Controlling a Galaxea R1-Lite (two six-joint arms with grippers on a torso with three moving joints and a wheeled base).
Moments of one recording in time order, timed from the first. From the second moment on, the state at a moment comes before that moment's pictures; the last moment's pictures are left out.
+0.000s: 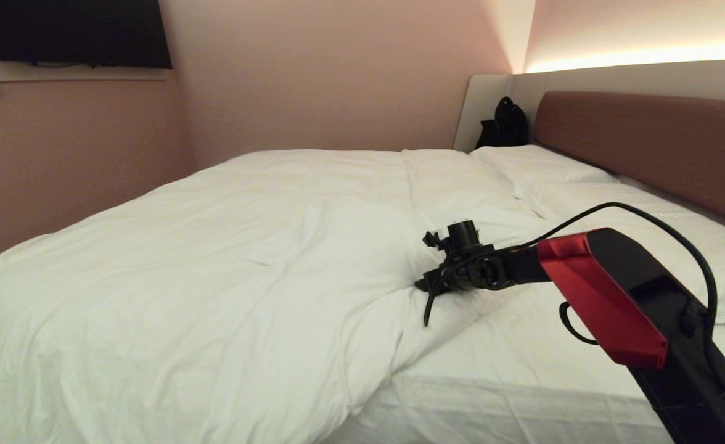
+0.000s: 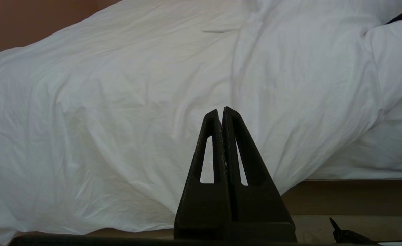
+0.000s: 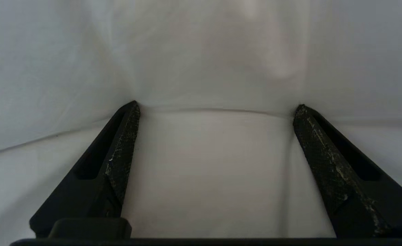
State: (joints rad) left arm 0.00 0.00 0.00 0.02 -0.04 0.11; right arm 0.32 2.62 -1.93 0.03 -0.09 -0.06
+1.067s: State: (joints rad) left arm 0.00 0.00 0.00 0.02 -0.04 0.11; right arm 0.30 2.70 -1.93 -0.02 -0.07 -0.06
